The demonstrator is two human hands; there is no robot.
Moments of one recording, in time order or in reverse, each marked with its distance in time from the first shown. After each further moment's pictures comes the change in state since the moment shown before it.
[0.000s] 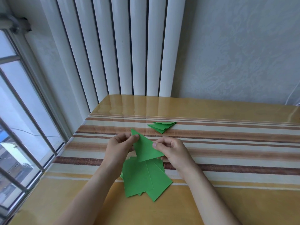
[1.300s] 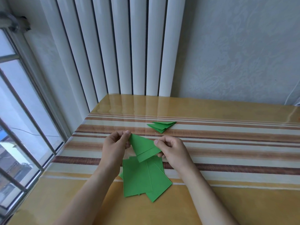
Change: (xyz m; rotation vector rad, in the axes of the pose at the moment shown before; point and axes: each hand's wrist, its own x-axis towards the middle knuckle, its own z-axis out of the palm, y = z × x) left_hand 0.004 -0.003 -0.003 0.019 0.169 0.050; right_hand 0.001 0.002 0.002 -0.091 0.079 -0.038
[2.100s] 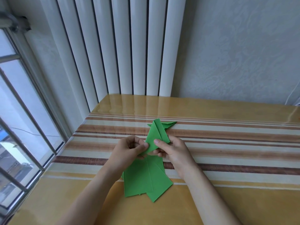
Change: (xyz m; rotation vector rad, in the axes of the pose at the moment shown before) left_hand -0.008 -0.001 0.005 0.231 -0.391 -0.002; right_hand 0.001 -0.001 0.000 0.377 -0.050 0.116
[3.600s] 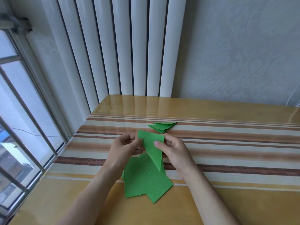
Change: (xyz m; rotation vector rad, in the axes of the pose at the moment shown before) left_hand -0.004 0.008 -0.002 -0.175 0.141 -0.004; right_hand -0.003 -0.004 0.002 -0.123 -0.047 -0.132
